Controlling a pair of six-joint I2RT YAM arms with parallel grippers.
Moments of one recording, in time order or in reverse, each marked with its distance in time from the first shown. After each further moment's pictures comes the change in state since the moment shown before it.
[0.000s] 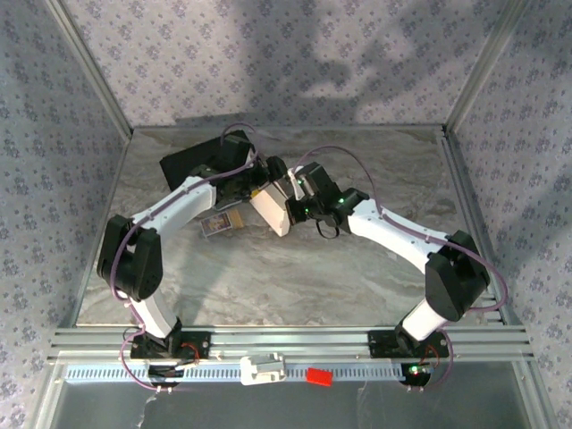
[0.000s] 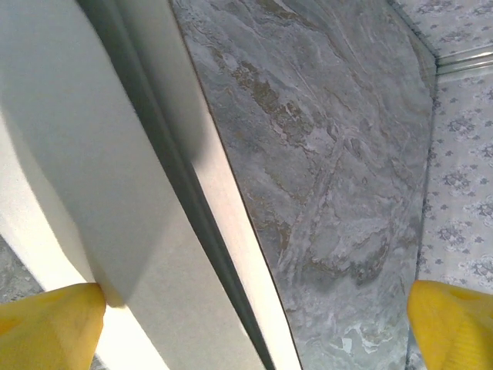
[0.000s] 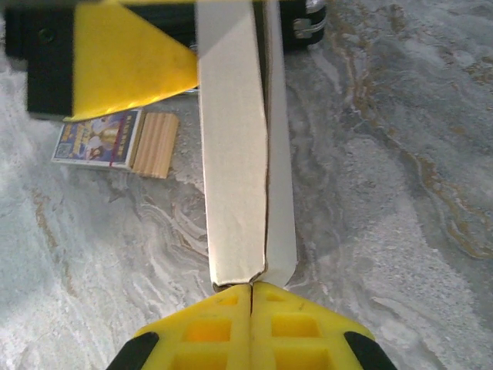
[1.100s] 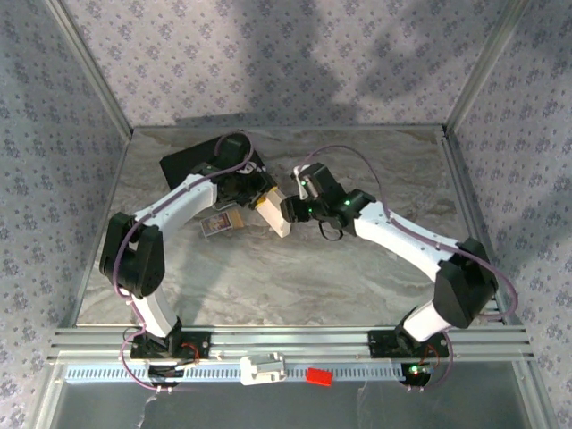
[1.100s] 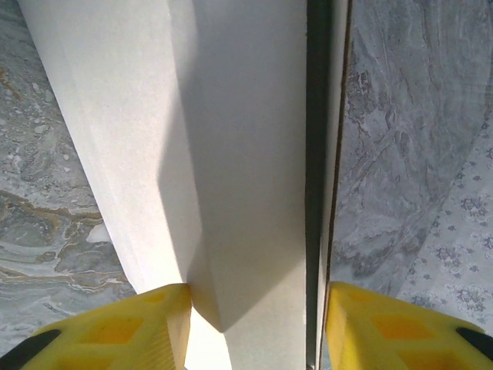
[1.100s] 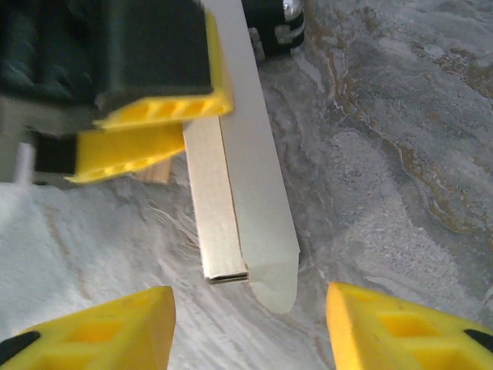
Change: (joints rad) left arm 0.002 0.016 0.008 -0.161 0.032 -0.227; right arm -0.012 -0.087 -0.008 -0.045 0.035 0.114
